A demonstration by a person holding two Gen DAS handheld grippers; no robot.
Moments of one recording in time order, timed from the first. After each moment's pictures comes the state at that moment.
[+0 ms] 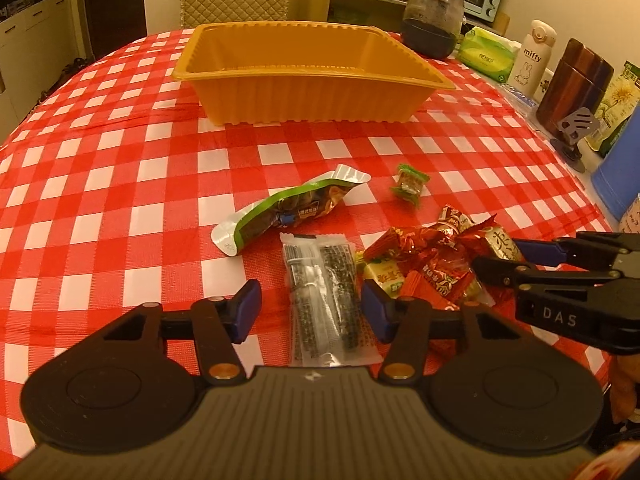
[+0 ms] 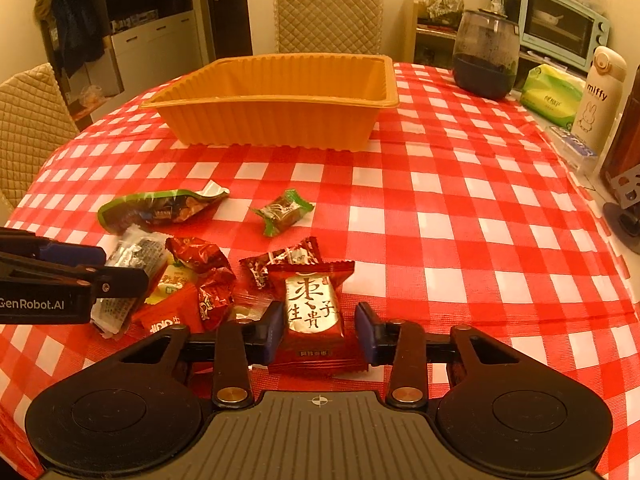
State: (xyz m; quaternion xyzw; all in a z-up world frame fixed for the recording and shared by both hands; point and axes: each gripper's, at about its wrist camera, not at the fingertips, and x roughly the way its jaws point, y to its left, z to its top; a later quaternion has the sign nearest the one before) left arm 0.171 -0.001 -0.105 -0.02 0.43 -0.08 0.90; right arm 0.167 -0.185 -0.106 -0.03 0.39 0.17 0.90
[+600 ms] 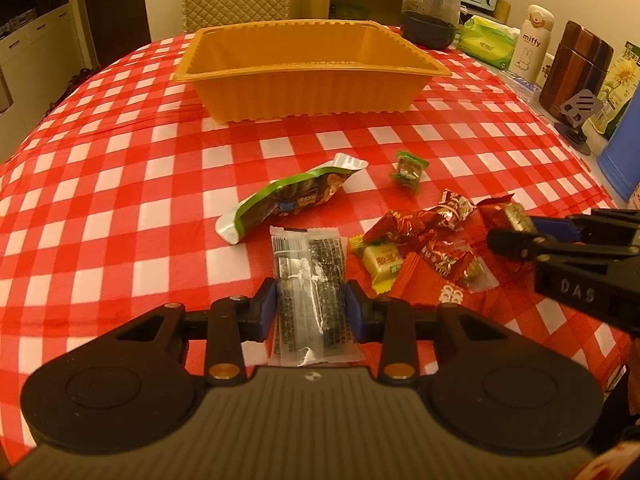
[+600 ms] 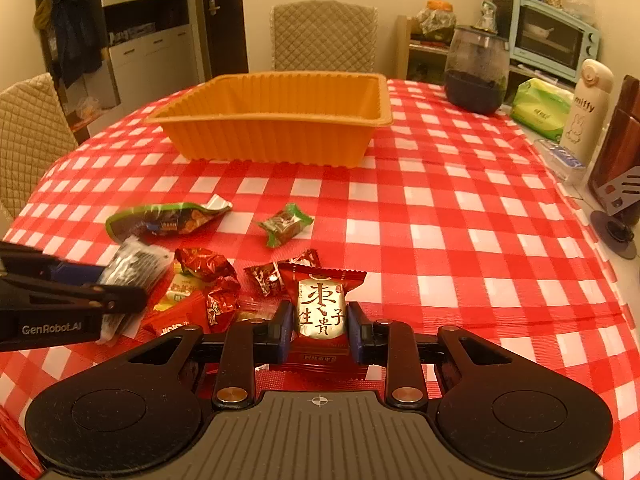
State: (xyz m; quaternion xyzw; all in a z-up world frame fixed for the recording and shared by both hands) left arm 0.158 -0.008 -0.103 0.00 0.43 -0.06 0.90; right arm 0.152 -0.184 -0.096 -0.03 0.37 0.15 0.92
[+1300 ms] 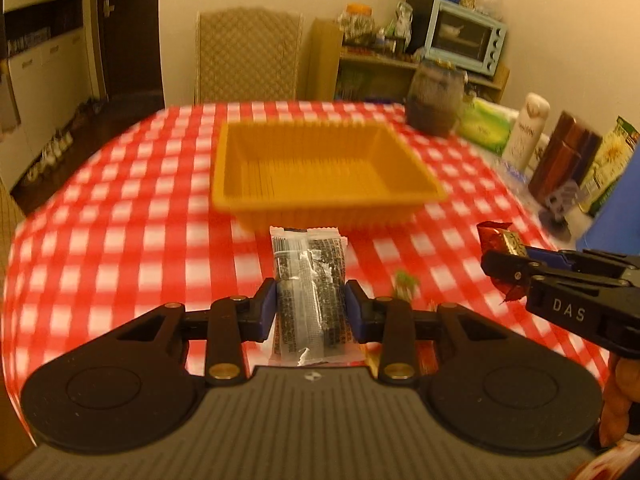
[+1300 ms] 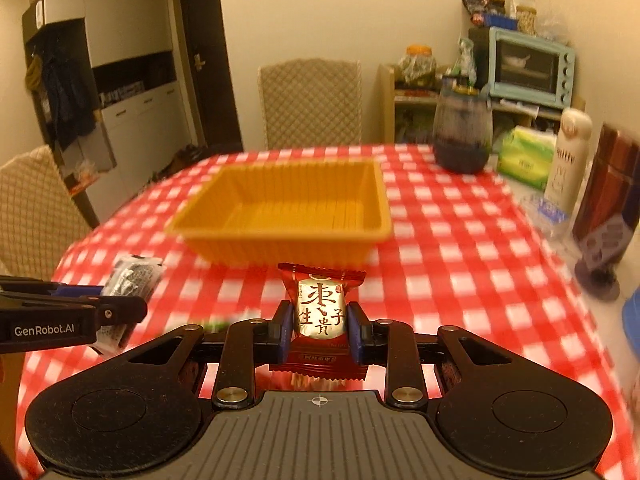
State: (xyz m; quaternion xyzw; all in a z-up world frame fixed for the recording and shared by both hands) left arm 0.185 0.021 -0.006 -0.03 0.36 -0.06 0.93; right arm 0.167 -0.168 -0.012 0.02 0.31 0.14 0.94
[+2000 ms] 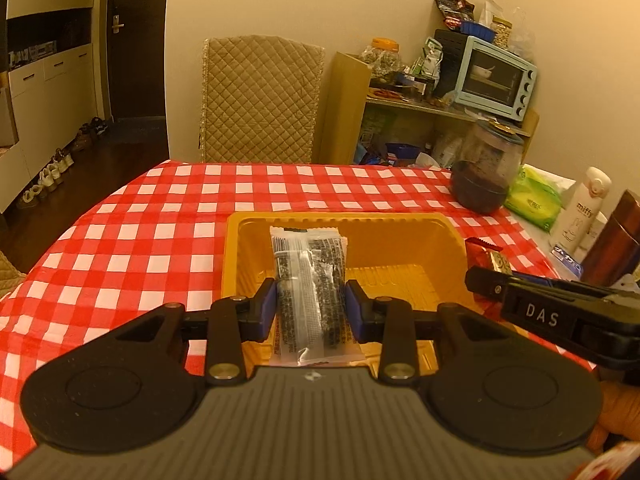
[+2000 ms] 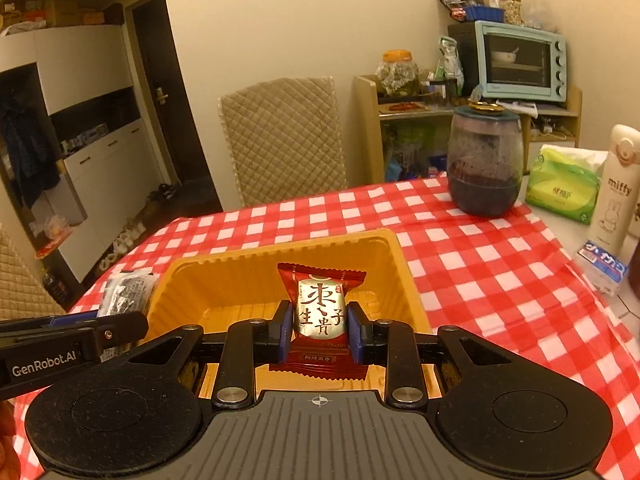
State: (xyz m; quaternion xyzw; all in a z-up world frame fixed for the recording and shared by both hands) left arm 0.347 0.052 -0.014 -0.05 0.32 -0.05 0.94; right arm 0.338 -0.129 -0.013 0.08 0.30 0.10 0.95
